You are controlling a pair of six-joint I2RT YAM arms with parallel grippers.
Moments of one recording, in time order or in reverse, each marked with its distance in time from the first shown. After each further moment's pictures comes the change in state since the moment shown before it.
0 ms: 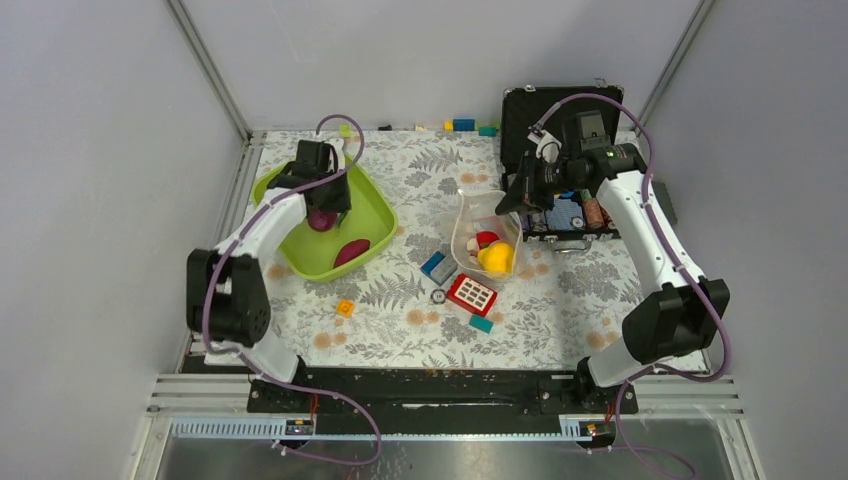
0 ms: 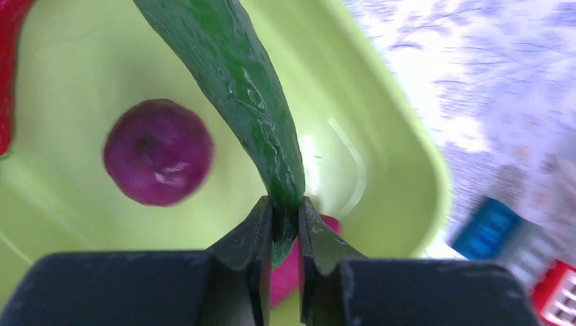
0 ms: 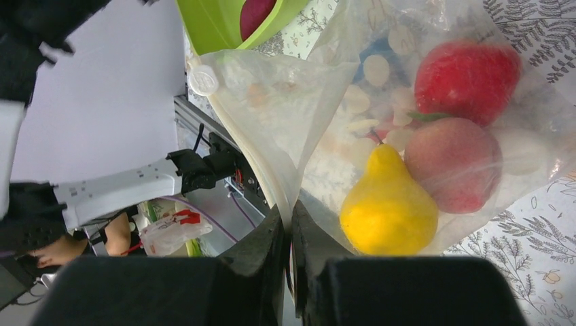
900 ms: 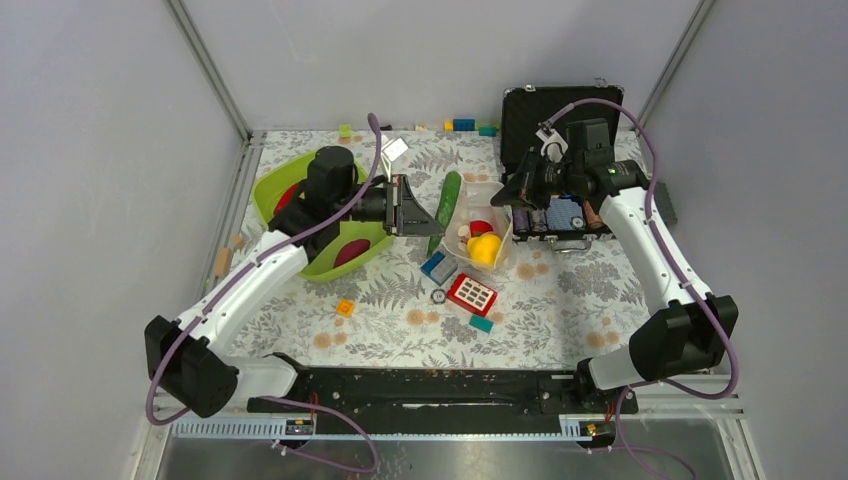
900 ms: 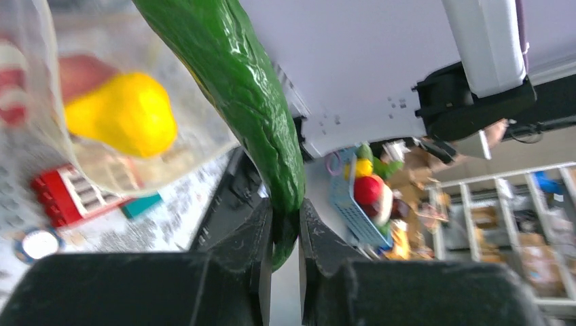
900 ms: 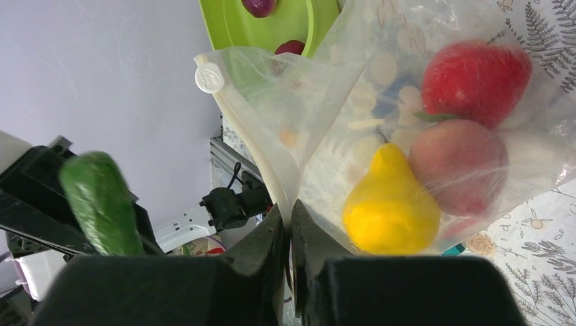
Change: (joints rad) left arm -0.364 -0.441 -0.122 0.372 0.854 -0.567; right arm 0.008 -0.100 -0.144 0.252 0.032 0.244
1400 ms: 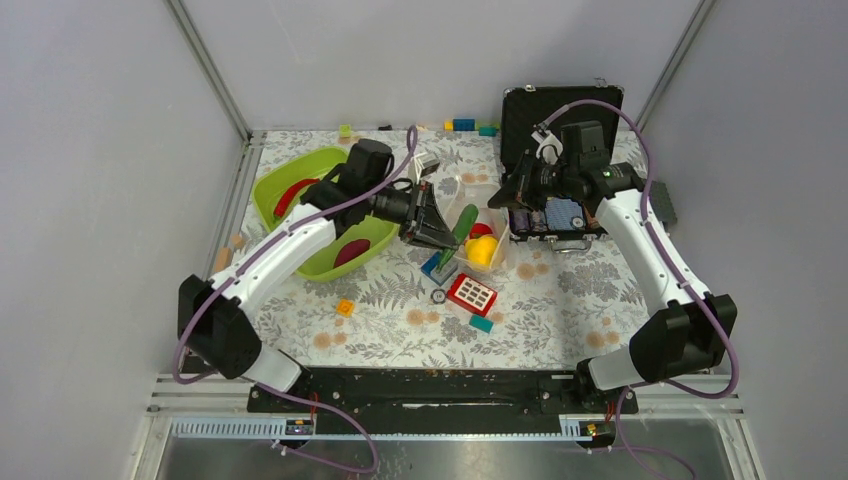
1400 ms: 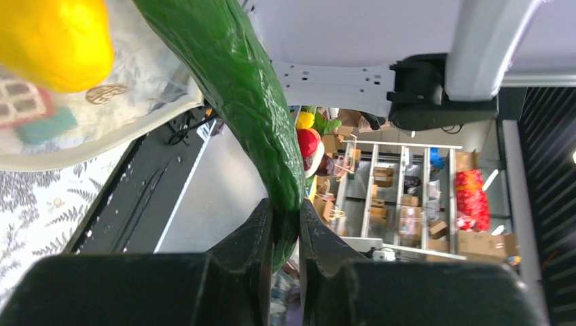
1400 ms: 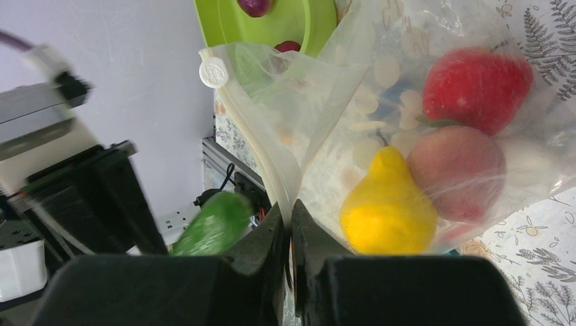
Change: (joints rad) left arm -0.054 0.206 0.183 -0.304 0.156 -0.156; right arm 0.024 -0.001 -0.021 0.035 0.021 -0.008
